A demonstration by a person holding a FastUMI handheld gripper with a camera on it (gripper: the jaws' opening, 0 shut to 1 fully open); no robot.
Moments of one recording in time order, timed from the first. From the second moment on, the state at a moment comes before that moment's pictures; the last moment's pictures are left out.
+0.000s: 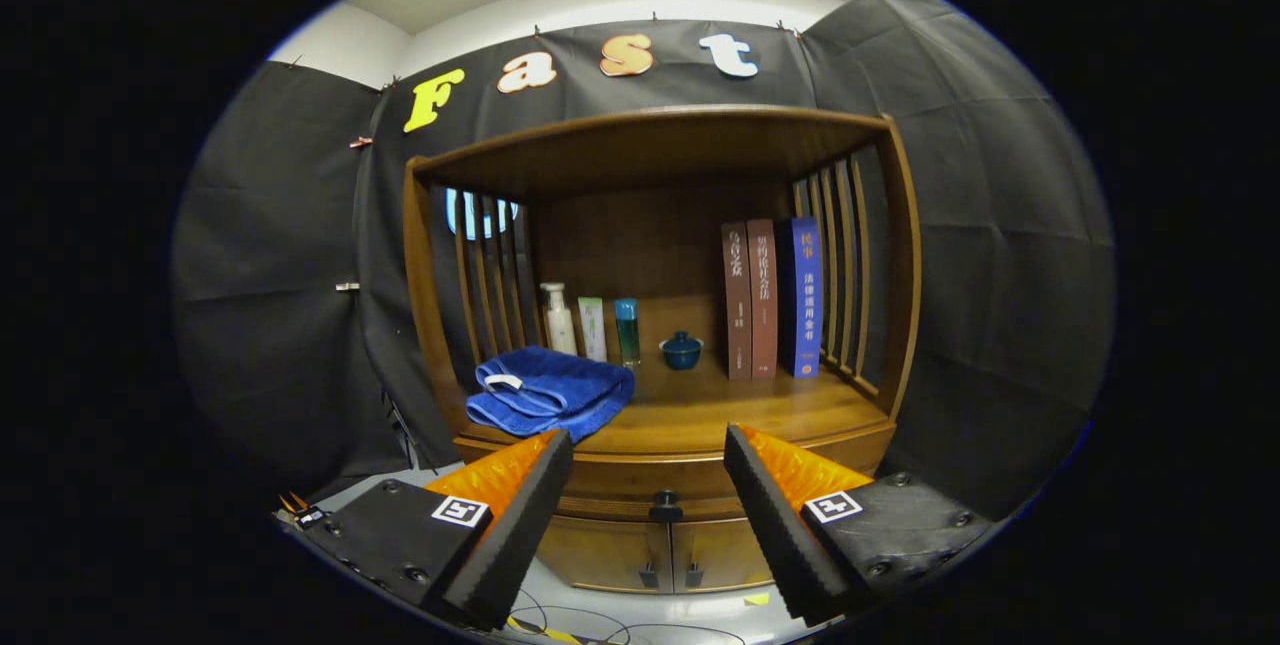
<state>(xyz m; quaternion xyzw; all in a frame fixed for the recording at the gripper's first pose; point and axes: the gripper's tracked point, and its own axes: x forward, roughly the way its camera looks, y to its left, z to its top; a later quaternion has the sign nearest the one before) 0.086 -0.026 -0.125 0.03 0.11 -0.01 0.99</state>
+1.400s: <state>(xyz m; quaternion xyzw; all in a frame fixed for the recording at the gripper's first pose) 0.177 -0.046 -0.344 0.04 0.26 -0.04 0.97</state>
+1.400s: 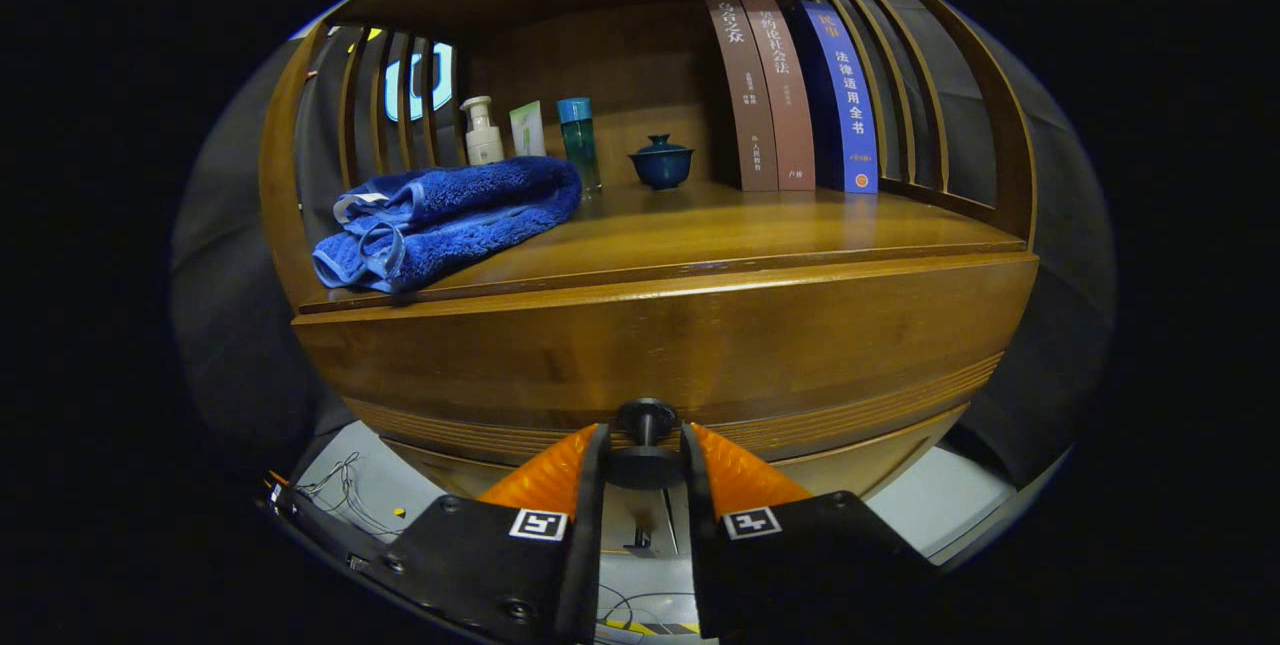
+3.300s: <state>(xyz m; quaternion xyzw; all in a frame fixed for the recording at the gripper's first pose) -0.018 -0.027 -0.329 0.07 0.31 -0.03 0.95</state>
